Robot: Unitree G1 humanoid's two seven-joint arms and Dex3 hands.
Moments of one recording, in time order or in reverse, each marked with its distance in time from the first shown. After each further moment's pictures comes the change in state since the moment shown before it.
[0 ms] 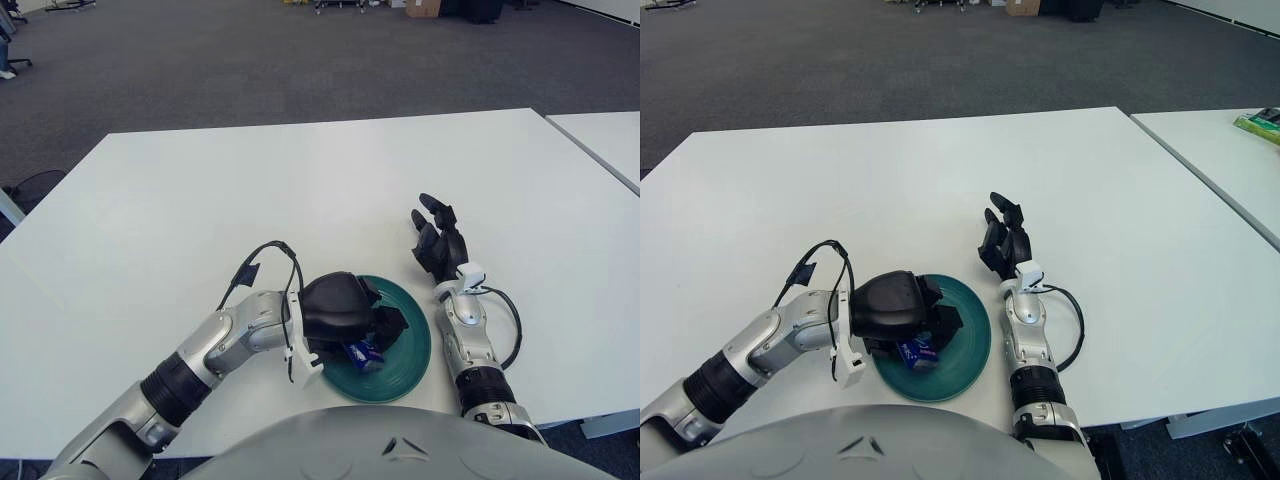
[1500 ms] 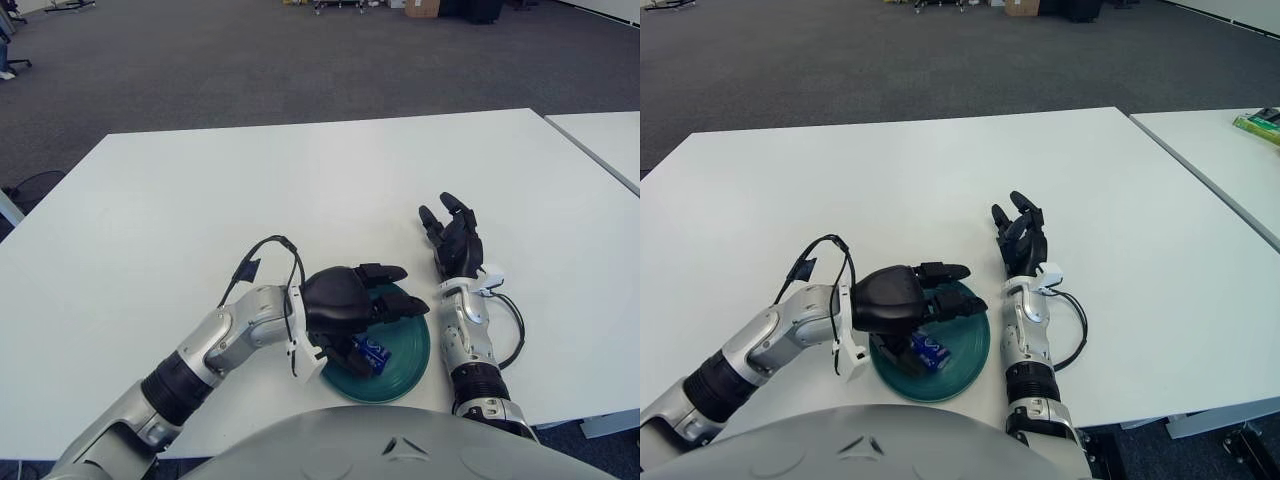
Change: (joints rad) left arm -0.009 0.016 0.031 -0.062 -0.059 0.057 -0.129; right arm -0.020 0.060 -0.091 -0.007 0.273 0.034 0.008
